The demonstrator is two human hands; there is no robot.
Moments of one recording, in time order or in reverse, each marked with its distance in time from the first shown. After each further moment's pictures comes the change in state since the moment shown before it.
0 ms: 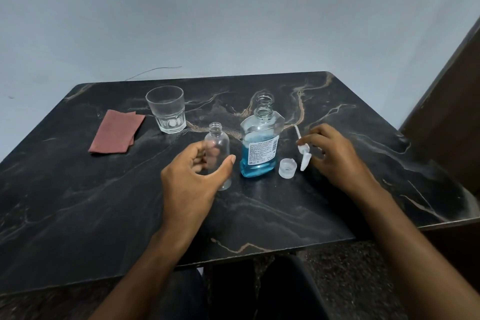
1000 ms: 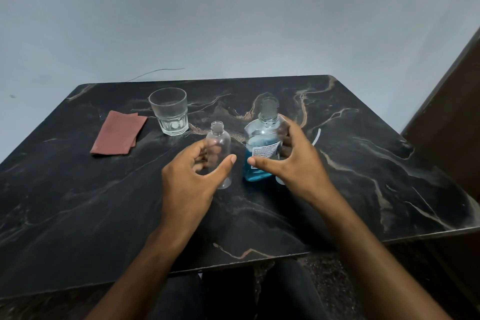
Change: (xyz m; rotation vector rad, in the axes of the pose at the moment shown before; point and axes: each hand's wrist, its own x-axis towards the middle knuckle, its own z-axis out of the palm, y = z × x) left_hand 0.009 -0.002 -0.006 -0.013 -0.067 0.010; right_hand 0.014 -0.107 0.015 0.630 -0.020 0.342
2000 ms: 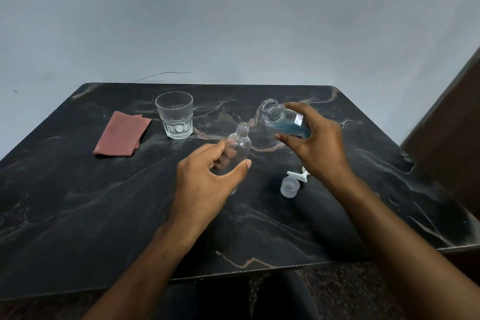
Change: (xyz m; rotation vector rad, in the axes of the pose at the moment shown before) left_hand 0.009 0.010 0.007 0.122 -0.037 0.155; right_hand 0.042 -0.005 -0.026 -0.309 0.221 -0.354
